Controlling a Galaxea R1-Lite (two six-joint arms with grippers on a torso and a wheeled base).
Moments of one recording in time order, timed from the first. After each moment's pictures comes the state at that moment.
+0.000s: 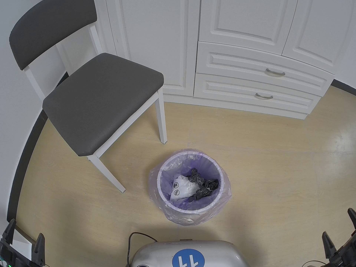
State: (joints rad) left arm 0.00 0.02 -0.02 0.00 0.01 0.01; right arm 0.00 0.02 -0.02 -0.01 0.16 -0.23
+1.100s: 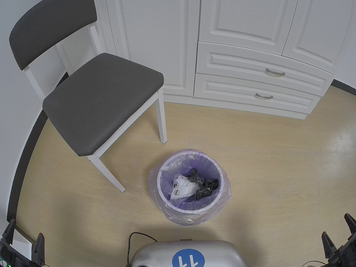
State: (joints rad) left arm 0.00 0.02 -0.02 0.00 0.01 0.00; right arm 0.00 0.02 -0.02 0.05 0.09 -0.07
